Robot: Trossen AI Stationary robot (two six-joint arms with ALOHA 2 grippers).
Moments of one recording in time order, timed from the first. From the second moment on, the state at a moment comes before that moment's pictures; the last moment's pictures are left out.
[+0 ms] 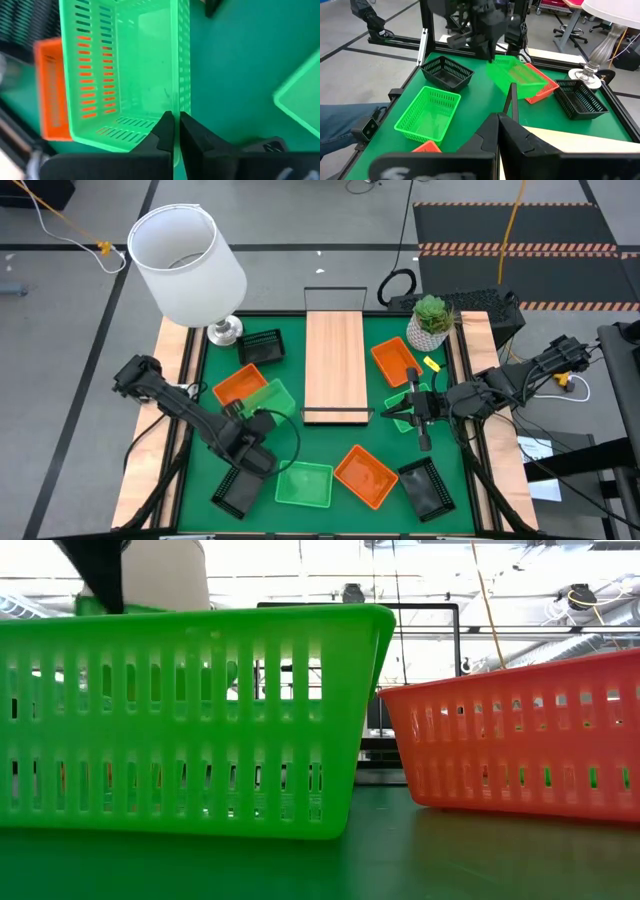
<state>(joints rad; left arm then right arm) -0.55 1.69 1.49 -1.44 -0.38 -1.13 0.42 0.96 0.97 -0.41 0.31 0.06</state>
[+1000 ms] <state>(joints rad) -0.31 1.71 1.54 -1.08 -0.59 -0.20 0.43 0.96 0.95 -0.40 0.31 0.07</state>
